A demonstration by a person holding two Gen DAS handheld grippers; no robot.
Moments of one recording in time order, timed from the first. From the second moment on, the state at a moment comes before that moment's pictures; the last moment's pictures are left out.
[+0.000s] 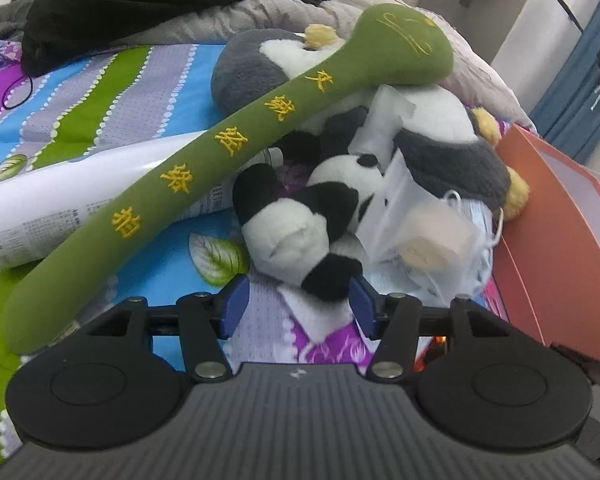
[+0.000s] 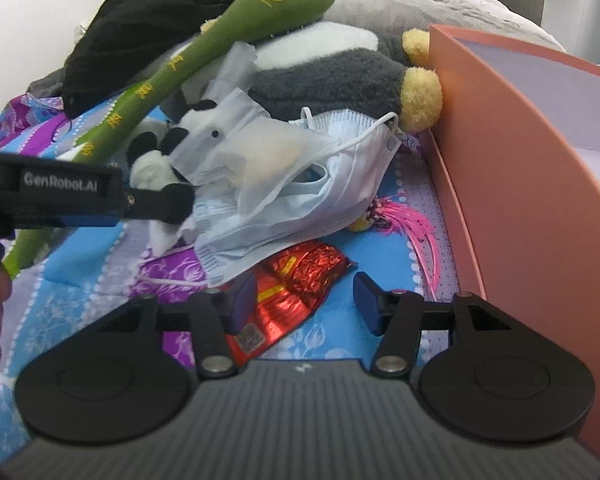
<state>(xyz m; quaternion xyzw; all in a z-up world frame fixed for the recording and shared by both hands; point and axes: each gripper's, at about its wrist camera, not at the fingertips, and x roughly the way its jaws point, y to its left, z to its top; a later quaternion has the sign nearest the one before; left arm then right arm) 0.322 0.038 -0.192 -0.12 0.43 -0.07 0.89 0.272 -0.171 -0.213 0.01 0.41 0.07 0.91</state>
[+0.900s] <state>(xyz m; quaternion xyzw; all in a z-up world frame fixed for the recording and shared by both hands) 0.328 0.046 -0.192 -0.17 0.40 -0.05 0.90 0.276 -0.169 -0.218 0.00 0.40 0.09 0.91</state>
